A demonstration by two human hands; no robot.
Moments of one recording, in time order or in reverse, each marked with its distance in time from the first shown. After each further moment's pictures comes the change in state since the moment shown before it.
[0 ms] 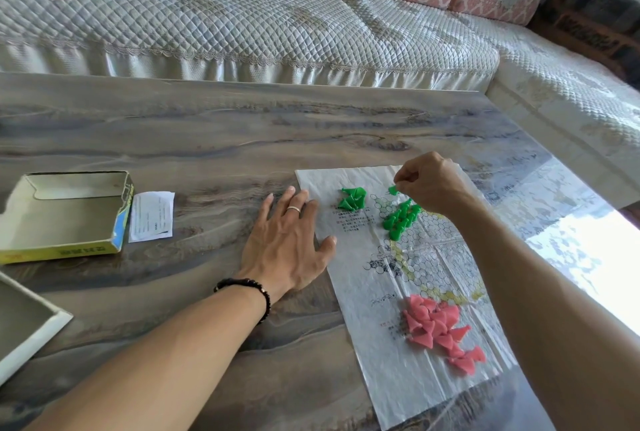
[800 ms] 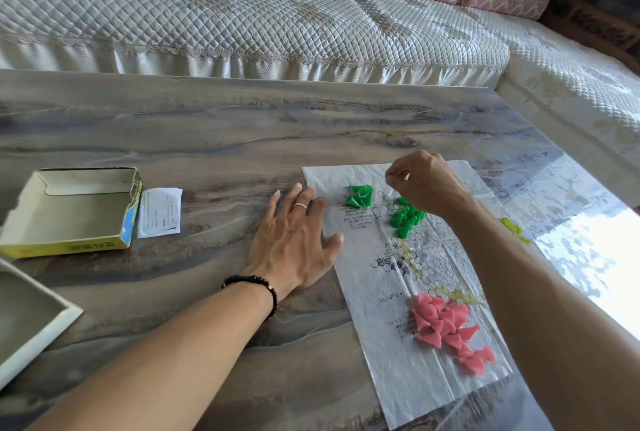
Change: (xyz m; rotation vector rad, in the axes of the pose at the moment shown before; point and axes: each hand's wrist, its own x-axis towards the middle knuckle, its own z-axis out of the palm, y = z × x) left_hand 0.000 0.000 0.001 -0.010 0.013 0.003; right_hand 0.004 -0.010 0.015 -0.036 0.003 -0.159
